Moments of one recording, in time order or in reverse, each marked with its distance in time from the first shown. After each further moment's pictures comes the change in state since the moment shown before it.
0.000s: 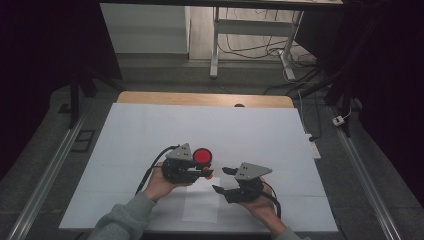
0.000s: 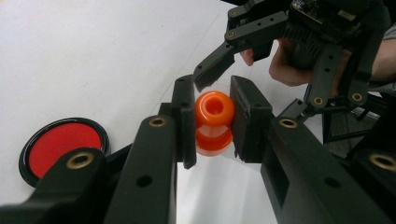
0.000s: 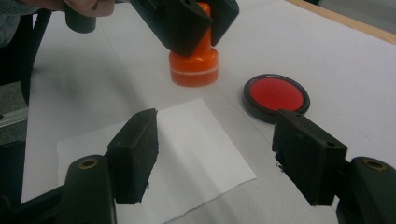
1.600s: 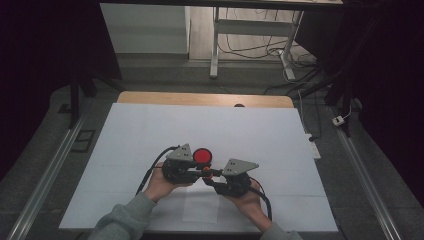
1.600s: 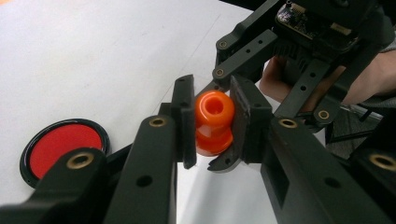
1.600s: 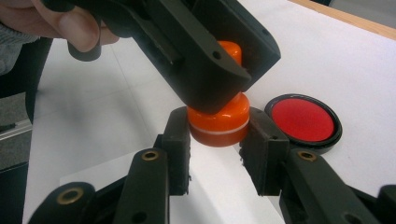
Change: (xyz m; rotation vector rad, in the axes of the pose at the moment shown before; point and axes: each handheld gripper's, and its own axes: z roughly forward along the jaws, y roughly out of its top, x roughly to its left) left arm 0.000 -0.001 0.001 -0.005 0.006 0.006; right arm 0.006 0.015 0.027 -0.002 0.030 0.024
